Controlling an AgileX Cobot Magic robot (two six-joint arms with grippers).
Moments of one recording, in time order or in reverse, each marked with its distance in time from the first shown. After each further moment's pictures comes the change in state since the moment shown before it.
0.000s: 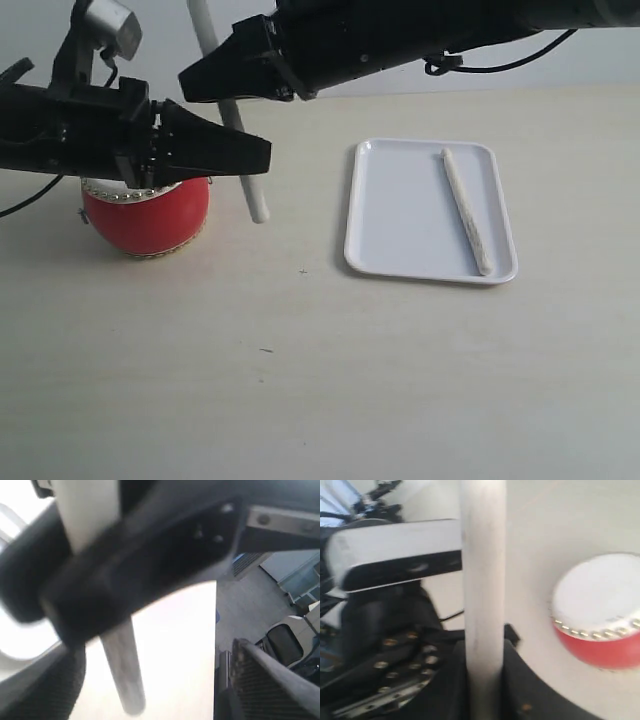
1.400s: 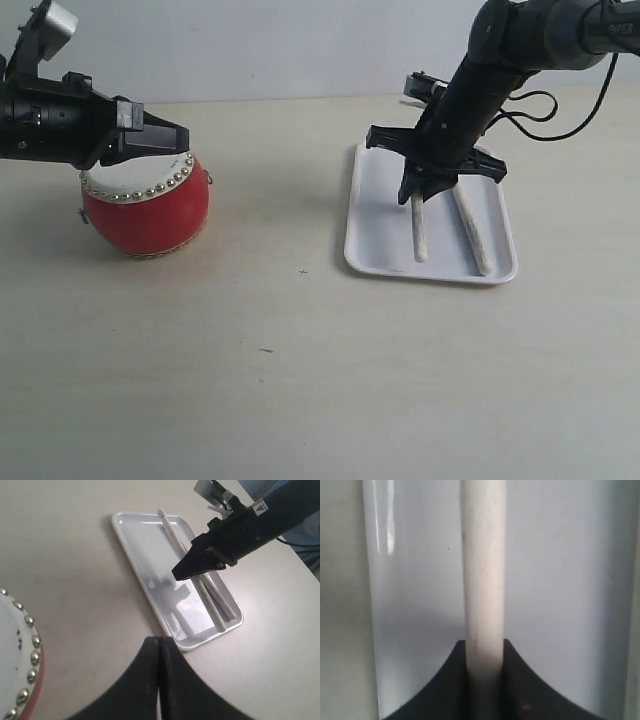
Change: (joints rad) left arm 0.099 -0.034 0.000 0.058 -0.407 -0.142; right arm -0.214 0.396 -0.321 -1.088 -0.035 1.348
